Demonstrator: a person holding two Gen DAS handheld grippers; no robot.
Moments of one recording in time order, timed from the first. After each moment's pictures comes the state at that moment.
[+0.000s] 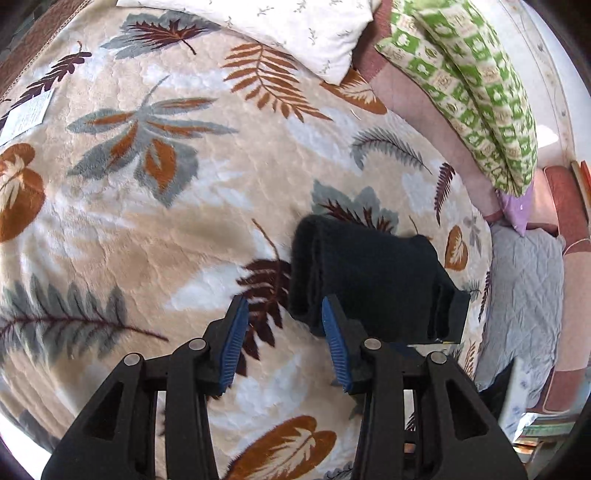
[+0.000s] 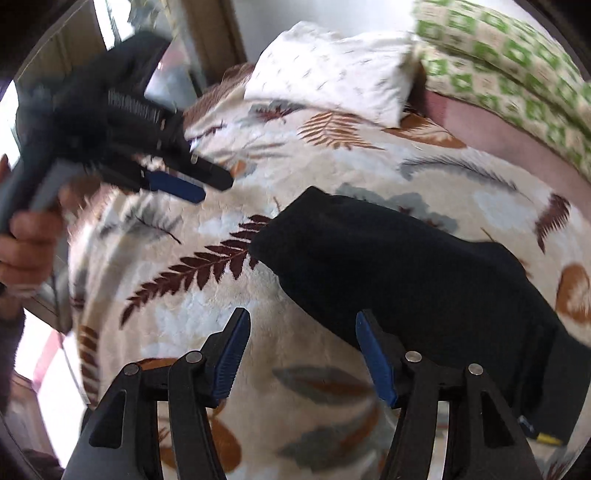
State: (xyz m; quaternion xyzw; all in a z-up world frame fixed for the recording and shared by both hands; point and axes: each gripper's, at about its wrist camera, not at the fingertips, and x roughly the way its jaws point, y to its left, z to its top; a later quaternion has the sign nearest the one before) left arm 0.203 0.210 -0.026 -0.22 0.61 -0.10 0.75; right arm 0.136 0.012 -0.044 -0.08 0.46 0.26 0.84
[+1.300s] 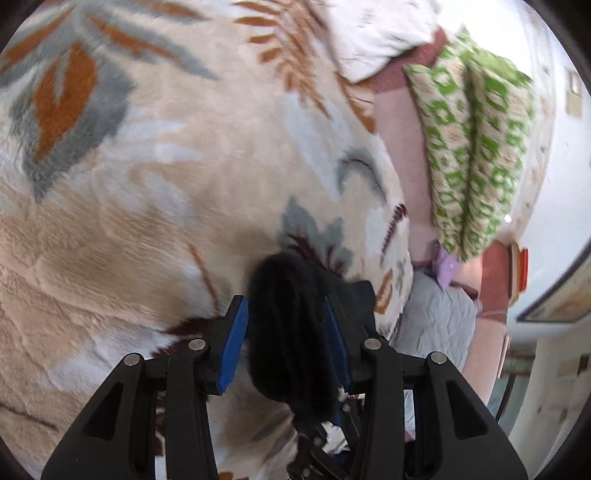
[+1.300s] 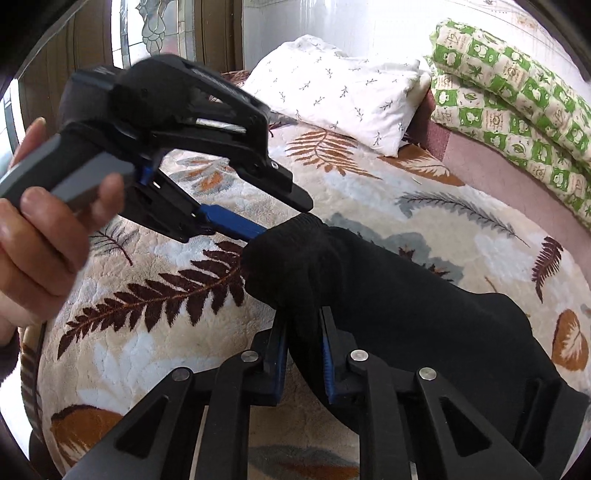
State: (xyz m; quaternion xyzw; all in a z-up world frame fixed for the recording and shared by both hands) left arm 0.252 0.214 -0.116 -0.44 0.60 -0.16 0.64; right arm 0.165 0.038 -0.071 -0.13 0.40 0.23 0.88
